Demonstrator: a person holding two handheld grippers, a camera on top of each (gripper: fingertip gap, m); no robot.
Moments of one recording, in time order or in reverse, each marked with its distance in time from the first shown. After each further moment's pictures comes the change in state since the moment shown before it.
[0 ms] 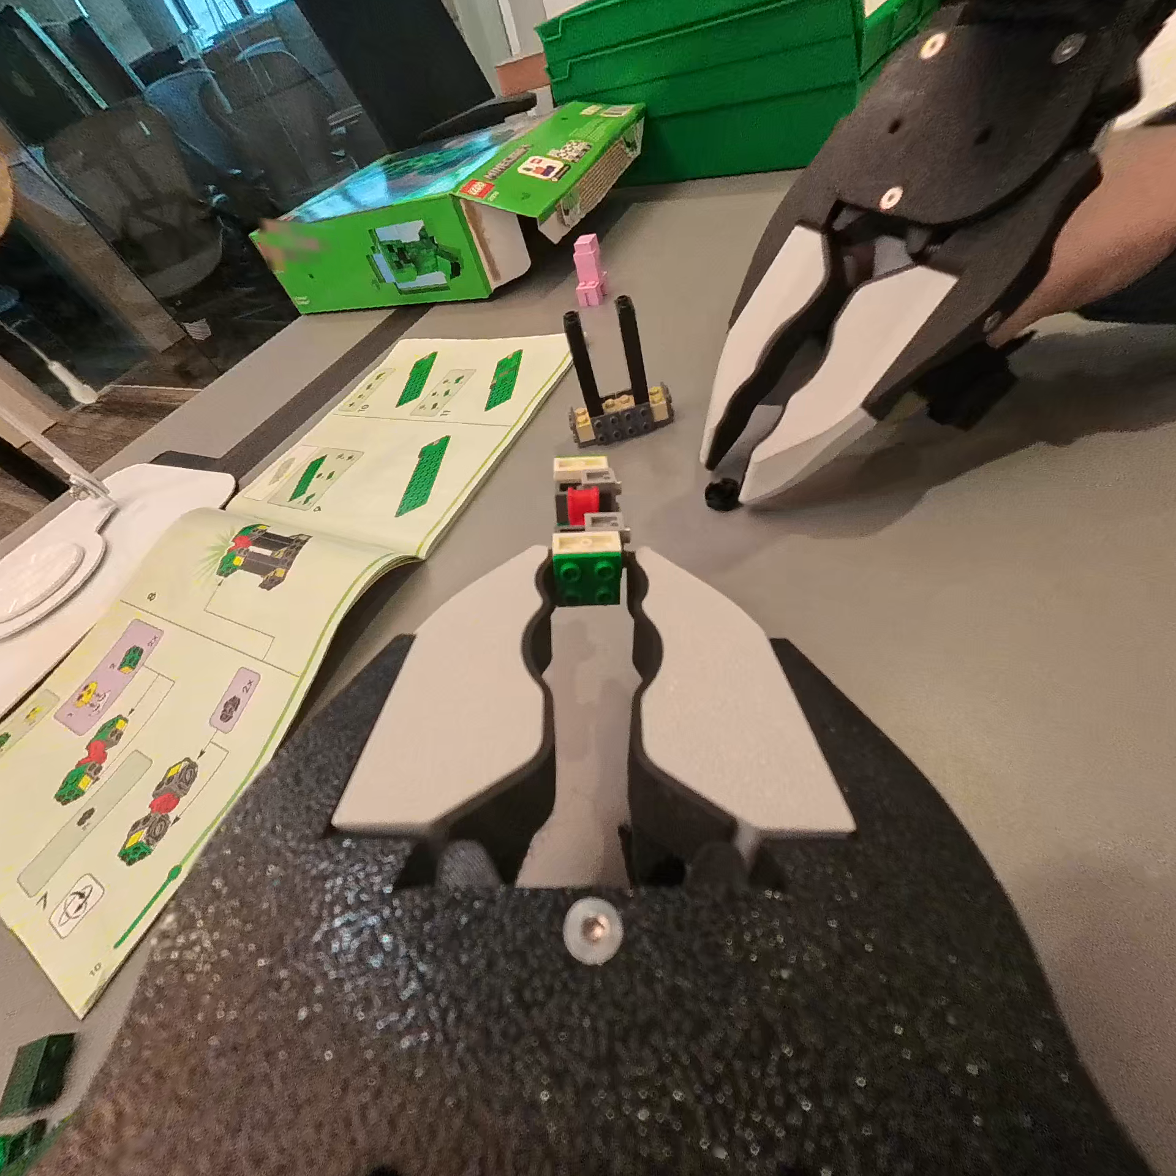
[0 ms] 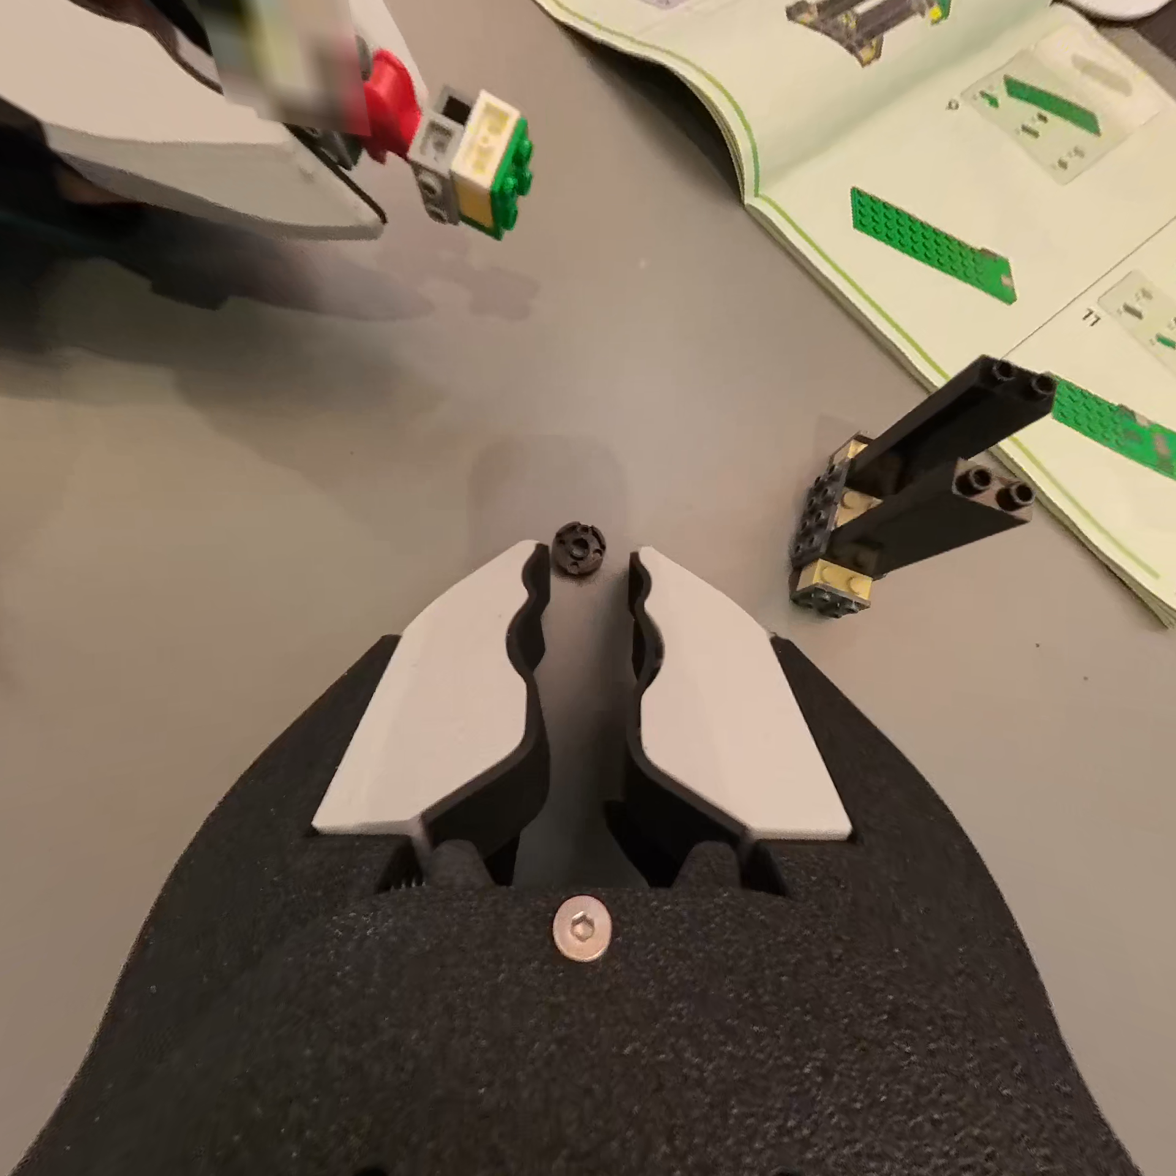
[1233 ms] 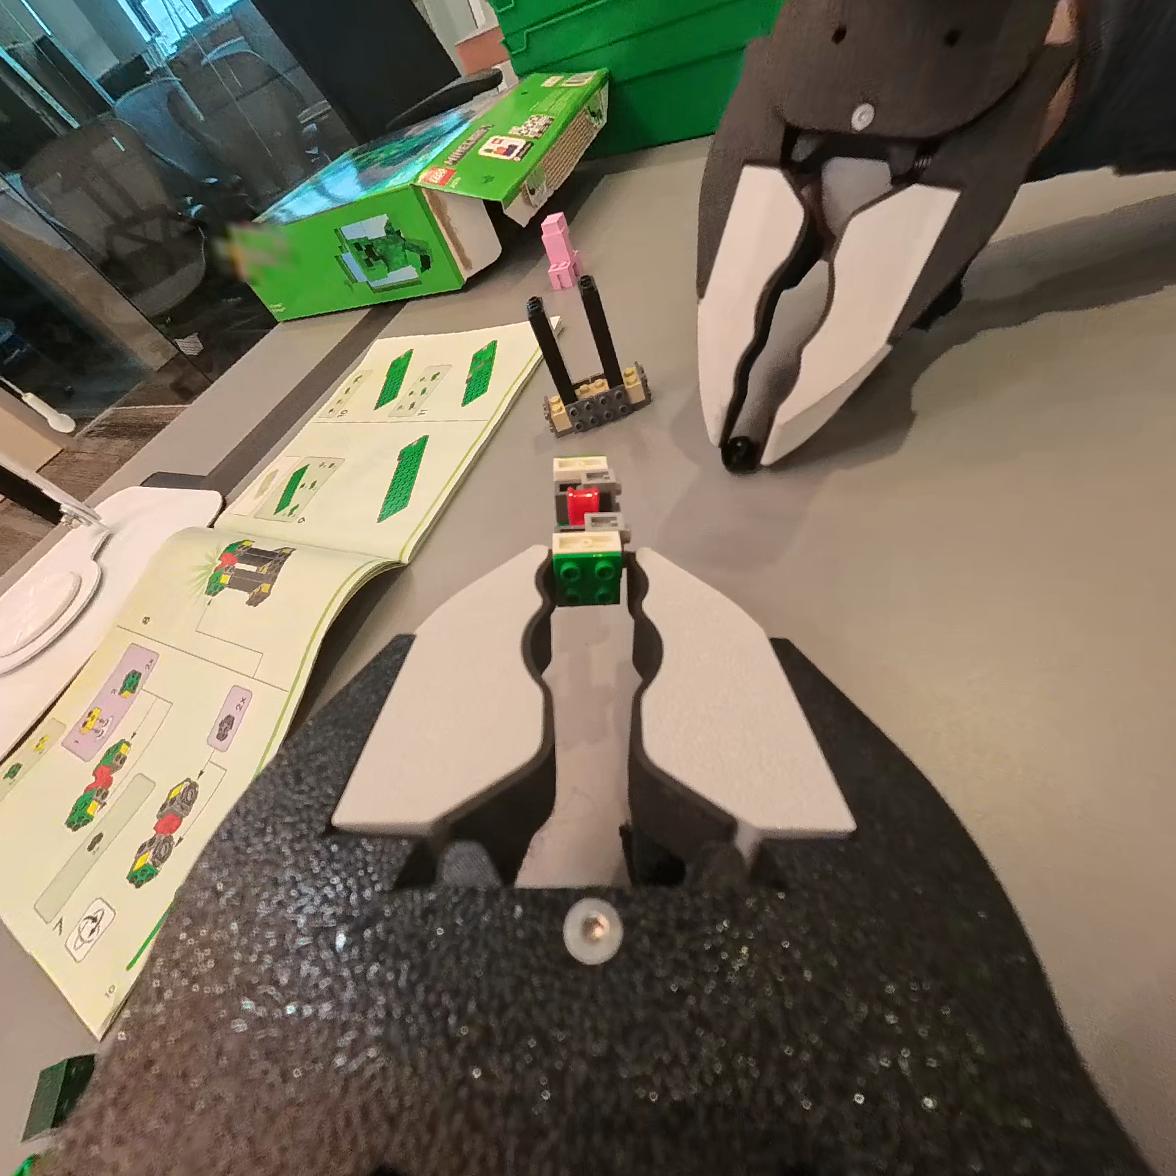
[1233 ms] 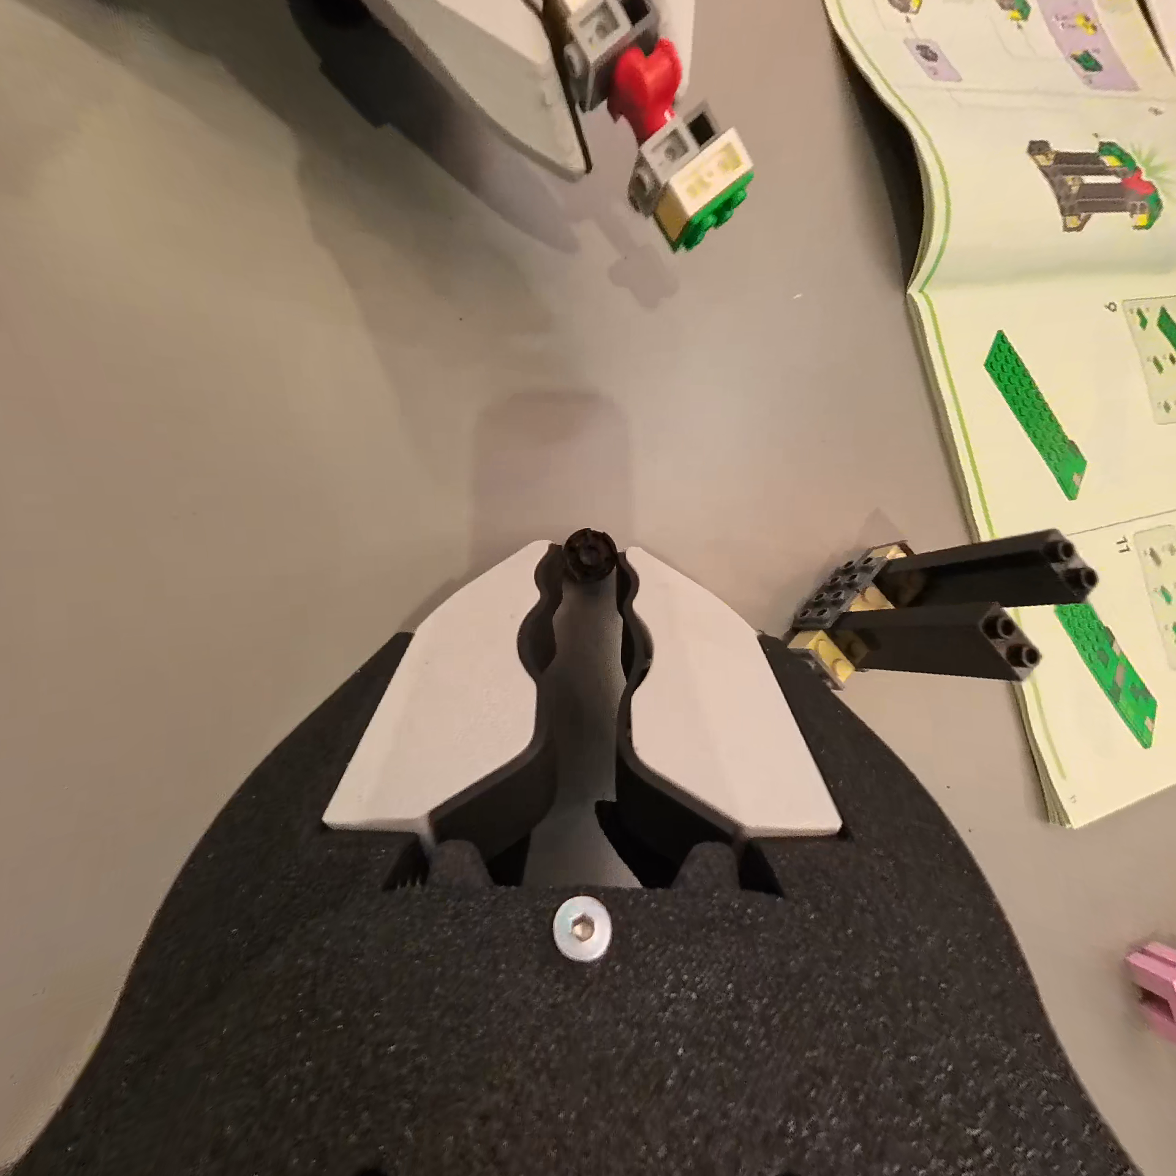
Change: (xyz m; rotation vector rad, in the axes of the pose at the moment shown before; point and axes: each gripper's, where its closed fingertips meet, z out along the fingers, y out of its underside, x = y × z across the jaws) left arm 0.009 0.003 0.003 -0.031 0.021 0.075; right arm -0.008 0.009 -0.010 -0.040 -0.191 -0.439
